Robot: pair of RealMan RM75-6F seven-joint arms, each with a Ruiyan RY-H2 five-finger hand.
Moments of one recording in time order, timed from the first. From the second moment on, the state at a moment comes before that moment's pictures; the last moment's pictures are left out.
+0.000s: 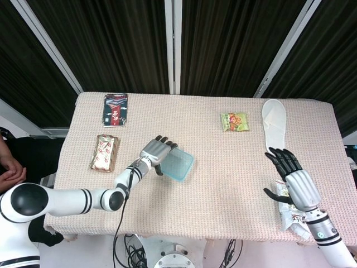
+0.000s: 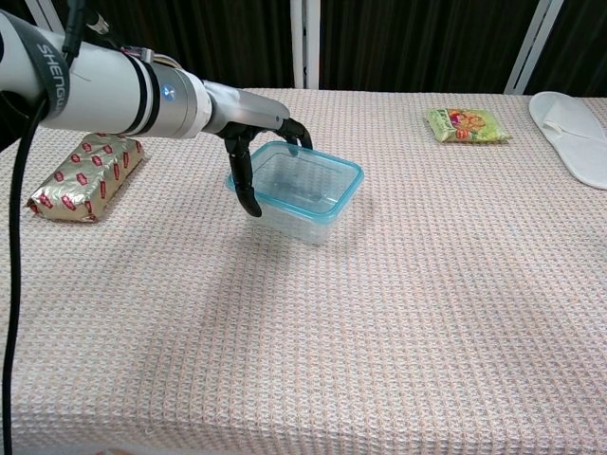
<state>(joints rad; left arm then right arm) -1.32 -1.54 -0.07 -1.46 0.44 0.67 0.55 0.25 -1.15 0.02 -1.62 -1.73 1.45 0.20</state>
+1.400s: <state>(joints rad) -1.38 -1.57 -0.05 -1.48 0.33 0.70 0.55 0.52 -2.01 0.11 -0.94 -1.79 1.46 -0.04</state>
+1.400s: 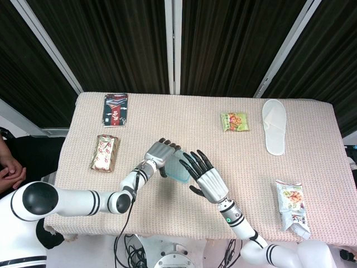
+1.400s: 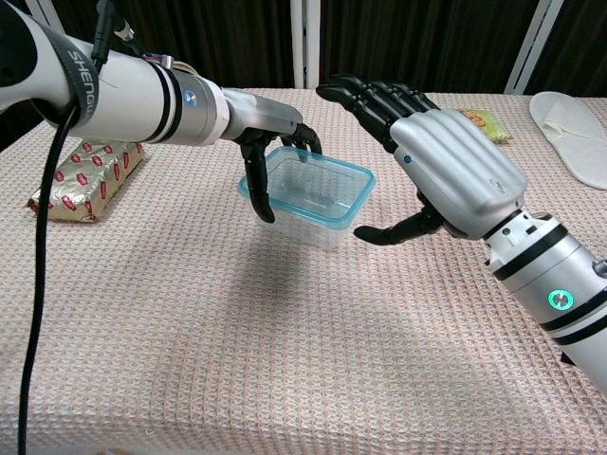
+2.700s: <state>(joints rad) -1.39 -1.56 -0.03 -1.48 0.31 0.71 0.54 0.59 -2.06 0.08 -0.88 -1.73 1.45 0.00</state>
